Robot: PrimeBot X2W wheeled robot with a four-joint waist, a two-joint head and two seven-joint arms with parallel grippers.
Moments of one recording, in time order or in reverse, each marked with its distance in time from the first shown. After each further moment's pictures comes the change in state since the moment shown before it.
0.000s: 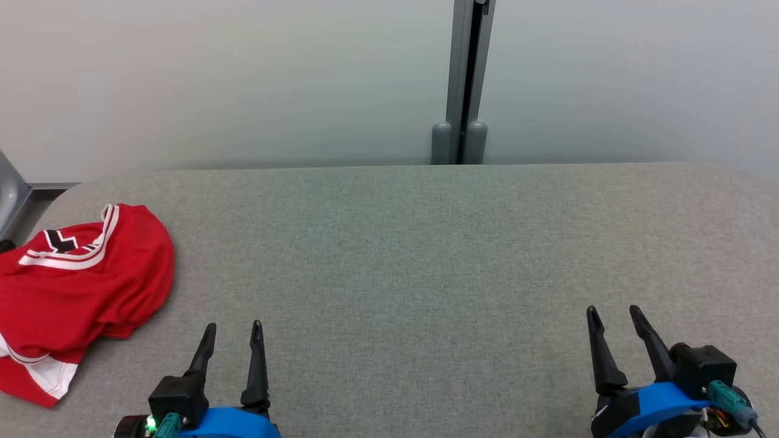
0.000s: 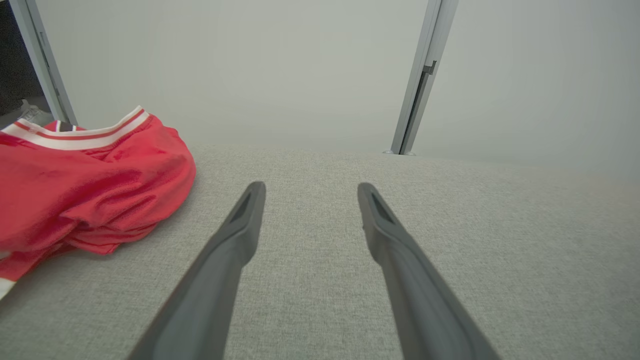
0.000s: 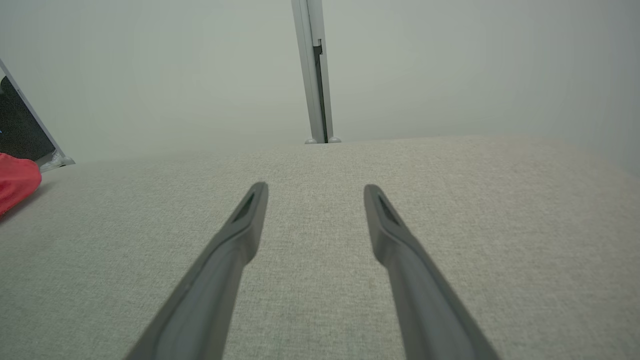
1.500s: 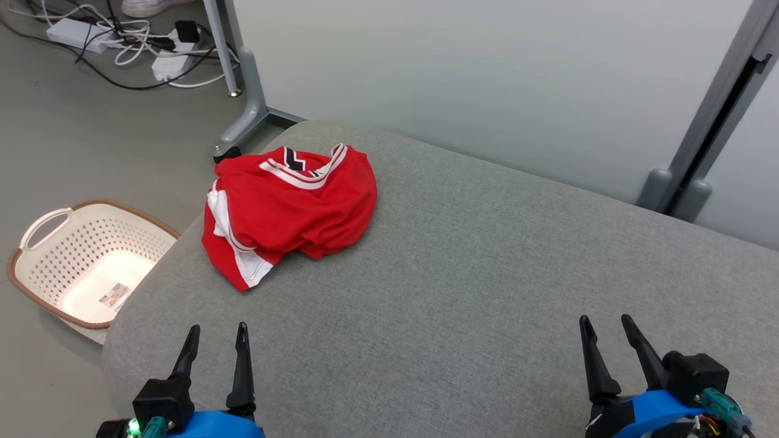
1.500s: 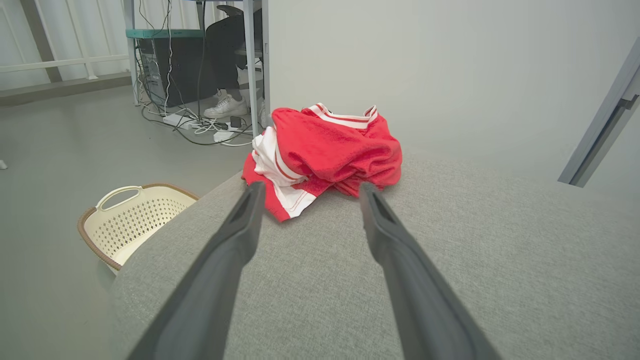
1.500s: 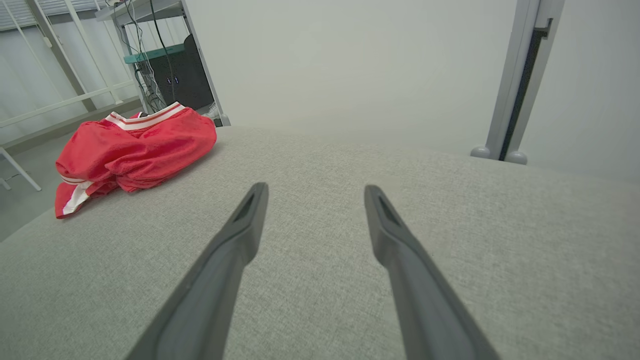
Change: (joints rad) left arm 0.035 0.052 -0.010 -0.081 -0.011 0.037 0.041; right arm 0.007 -0.001 0.024 0.027 0.027 0.001 -0.018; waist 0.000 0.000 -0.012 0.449
